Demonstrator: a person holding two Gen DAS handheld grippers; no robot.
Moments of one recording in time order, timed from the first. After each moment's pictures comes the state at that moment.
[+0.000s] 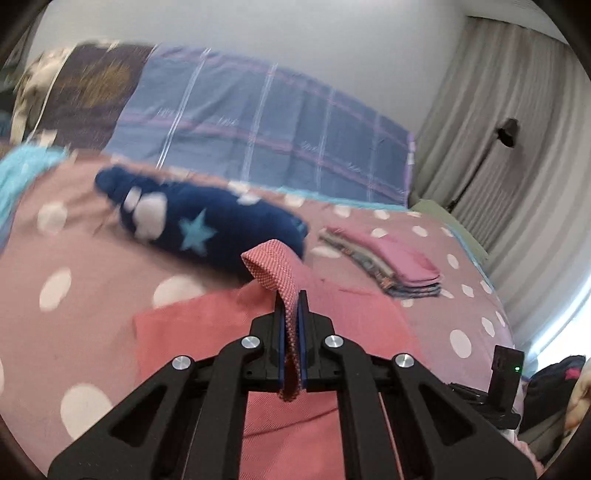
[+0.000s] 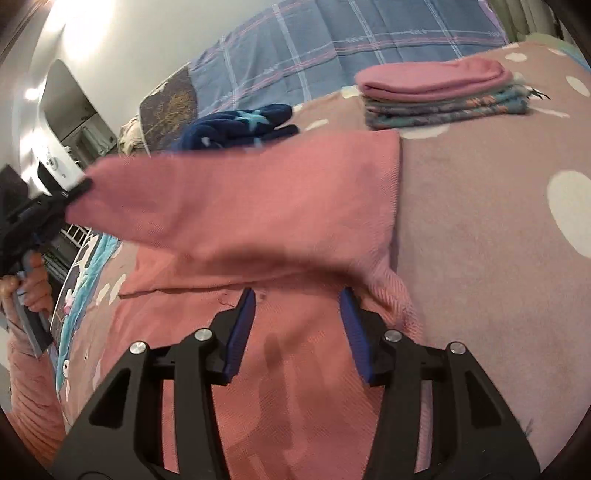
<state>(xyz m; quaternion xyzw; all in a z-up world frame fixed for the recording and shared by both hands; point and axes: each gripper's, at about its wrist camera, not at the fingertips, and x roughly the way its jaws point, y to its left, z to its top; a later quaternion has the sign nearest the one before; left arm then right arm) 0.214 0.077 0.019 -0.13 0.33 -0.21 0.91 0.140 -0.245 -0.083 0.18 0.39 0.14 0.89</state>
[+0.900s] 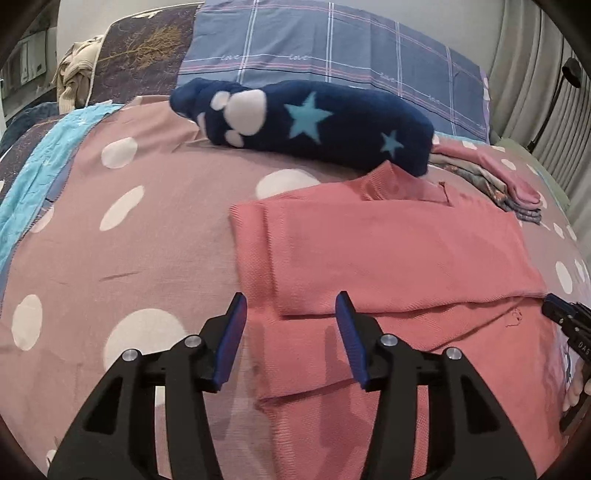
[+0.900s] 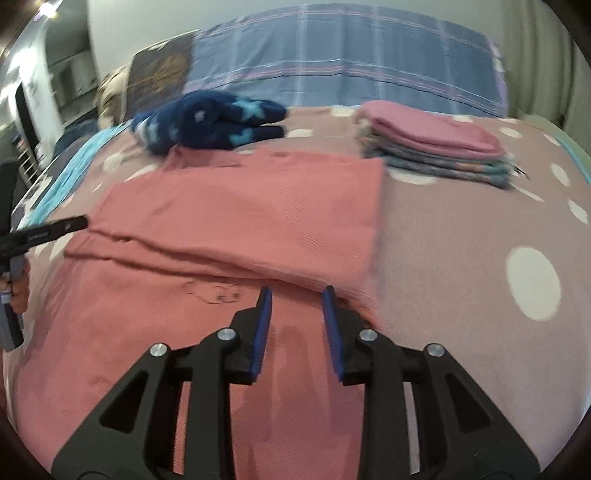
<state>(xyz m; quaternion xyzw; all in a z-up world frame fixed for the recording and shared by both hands) 0.208 0.102 -0.075 -0.03 0.42 -0.08 0.90 0.142 -0.210 -0.074 0.01 0.39 0.07 0.92</state>
